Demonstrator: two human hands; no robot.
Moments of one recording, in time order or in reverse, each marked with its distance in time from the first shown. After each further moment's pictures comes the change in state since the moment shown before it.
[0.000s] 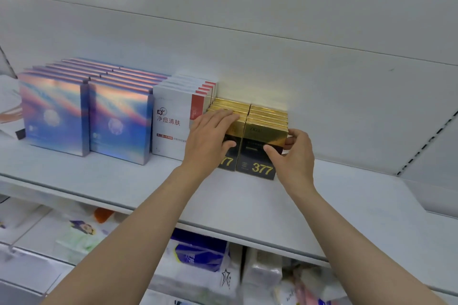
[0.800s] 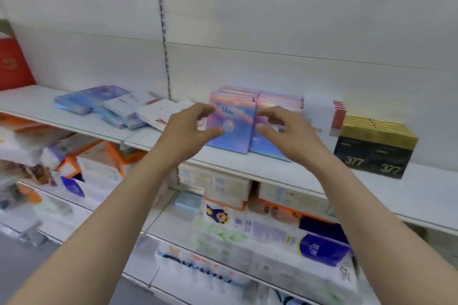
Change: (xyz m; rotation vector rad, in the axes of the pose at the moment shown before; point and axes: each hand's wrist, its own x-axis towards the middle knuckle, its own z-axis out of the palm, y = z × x) left_hand -0.168 -0.213 -0.361 -0.283 -0.037 -0.369; right_hand -0.202 -0.314 0.143 0.003 -0.415 -0.423
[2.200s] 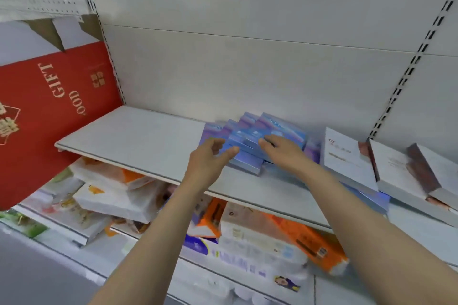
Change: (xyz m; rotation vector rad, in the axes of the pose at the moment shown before) left_hand 0.243 -0.603 -0.325 -0.276 -0.053 -0.319; right_hand 0.410 -0.241 0.601 -0.202 -0.266 0.314
